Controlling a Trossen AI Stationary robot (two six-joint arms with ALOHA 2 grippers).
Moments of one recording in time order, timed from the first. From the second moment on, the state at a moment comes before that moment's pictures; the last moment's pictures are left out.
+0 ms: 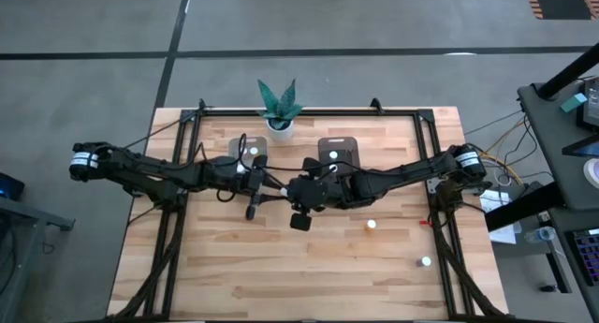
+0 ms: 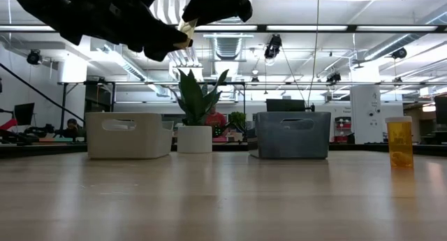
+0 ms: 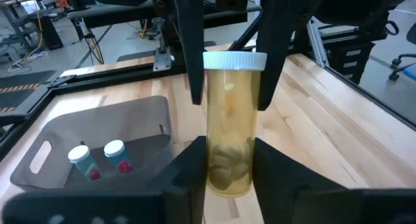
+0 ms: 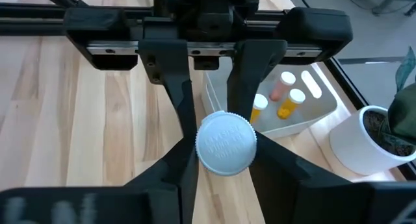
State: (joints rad) left arm 0.01 1.17 0.51 0.45 0.14 0.15; right arm 0.19 1.82 1.55 -0.36 0.39 0.10
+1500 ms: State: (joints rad) left arm -0.03 1.17 0.50 0.68 0.18 0.18; right arm 0.28 1.72 1.16 0.44 0.55 -0.06
